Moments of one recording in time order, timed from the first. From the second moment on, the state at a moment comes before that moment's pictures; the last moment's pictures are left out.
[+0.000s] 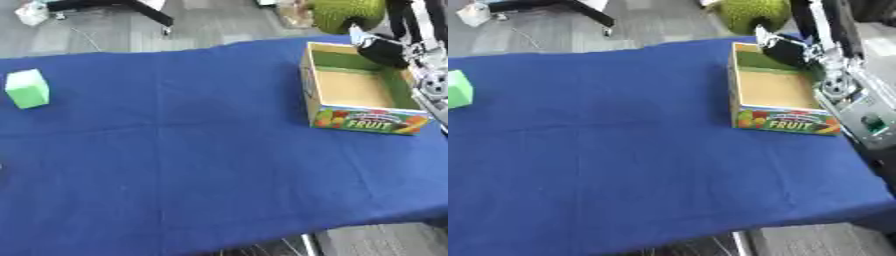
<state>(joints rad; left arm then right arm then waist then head) -0.16 0.41 -0.10 -1.98 0.15 -0.02 0.14 -0.39 -0.81 0.11 -1.68 0.24 0.09 -0.38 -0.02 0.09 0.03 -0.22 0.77</state>
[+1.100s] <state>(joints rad) -0.14 0.35 -0.08 -1.98 0.14 -0.03 0.14 -0.54 -0.78 0.15 -1.11 0.47 0.37 -0.12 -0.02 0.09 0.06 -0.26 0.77</state>
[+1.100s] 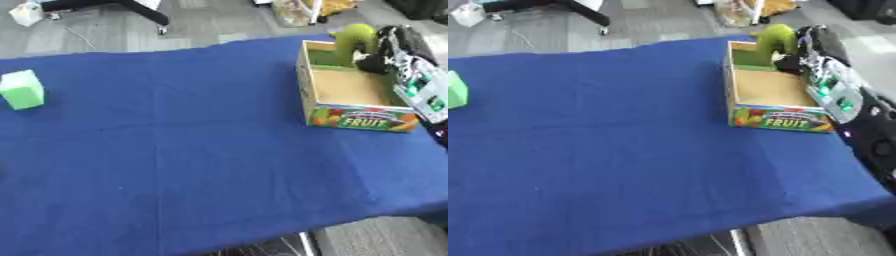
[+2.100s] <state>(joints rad) -0.13 0.34 -0.07 -1.98 0.13 -0.02 0.13 -0.58 -0.75 0.04 -0.93 0.50 0.15 -0.13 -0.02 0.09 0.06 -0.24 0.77</state>
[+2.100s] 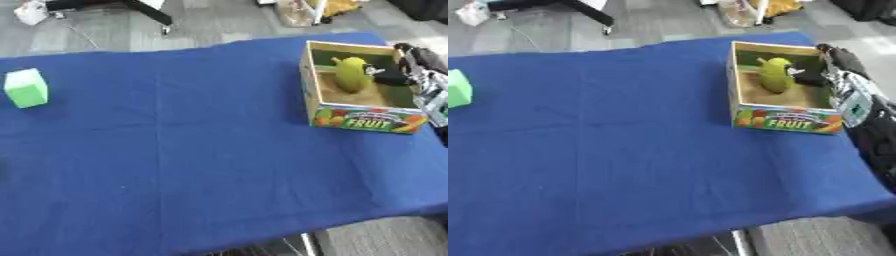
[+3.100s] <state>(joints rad) -0.12 0.44 0.00 -1.98 -0.01 0.07 0.18 -0.37 -0.62 0.07 -1.43 0.26 -0.12 -0.44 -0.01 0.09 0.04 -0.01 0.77</state>
